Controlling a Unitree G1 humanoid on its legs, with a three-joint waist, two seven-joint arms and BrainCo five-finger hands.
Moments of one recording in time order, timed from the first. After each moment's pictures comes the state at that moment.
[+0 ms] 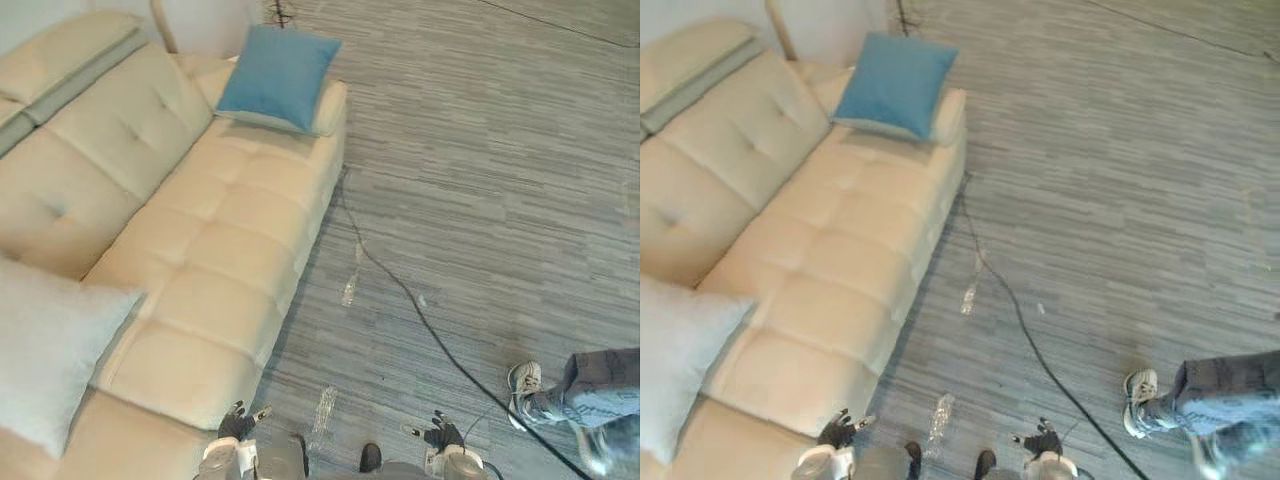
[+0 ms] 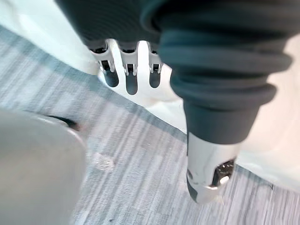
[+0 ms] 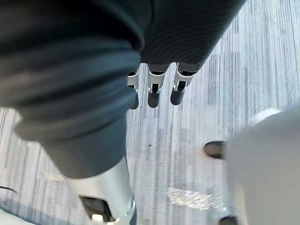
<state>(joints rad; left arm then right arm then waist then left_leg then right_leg) 0.03 0.06 0.14 1.04 -0.09 -0.12 0.06 0.00 -0.07 -0.17 1.08 0.08 -0.10 -0.08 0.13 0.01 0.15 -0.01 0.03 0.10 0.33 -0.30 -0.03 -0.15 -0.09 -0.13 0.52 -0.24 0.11</state>
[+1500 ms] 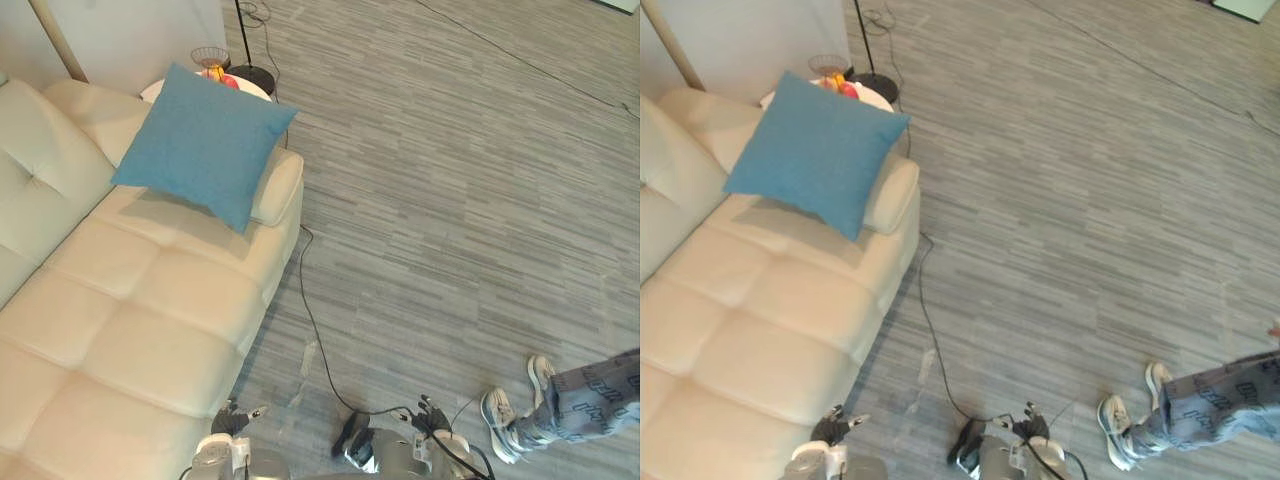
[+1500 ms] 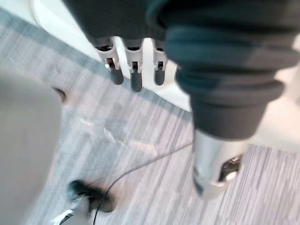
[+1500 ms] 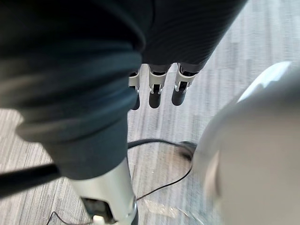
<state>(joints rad) 0.00 0.08 0.09 1.03 -0.04 -0.10 0.08 -0.02 -0.07 -0.17 1.08 0.08 -0.10 -0.08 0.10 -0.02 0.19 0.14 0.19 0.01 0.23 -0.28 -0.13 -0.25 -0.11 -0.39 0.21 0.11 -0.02</state>
